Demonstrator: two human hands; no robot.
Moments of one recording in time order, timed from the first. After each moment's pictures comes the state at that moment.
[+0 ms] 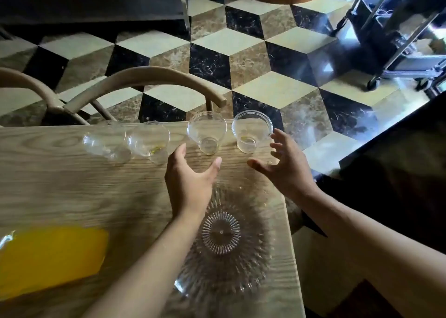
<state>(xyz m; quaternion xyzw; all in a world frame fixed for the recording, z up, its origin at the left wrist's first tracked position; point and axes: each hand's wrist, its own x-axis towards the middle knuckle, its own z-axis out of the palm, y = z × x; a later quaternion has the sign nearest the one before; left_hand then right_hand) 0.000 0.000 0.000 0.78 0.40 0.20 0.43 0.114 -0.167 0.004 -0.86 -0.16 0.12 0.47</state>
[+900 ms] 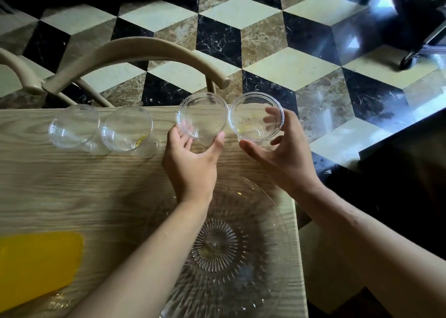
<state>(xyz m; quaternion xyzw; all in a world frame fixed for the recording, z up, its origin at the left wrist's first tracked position) 0.042 -0.007 -0.025 0.67 0.37 0.34 0.54 0.134 -0.147 -0.024 -0.84 -0.20 0.05 0.50</state>
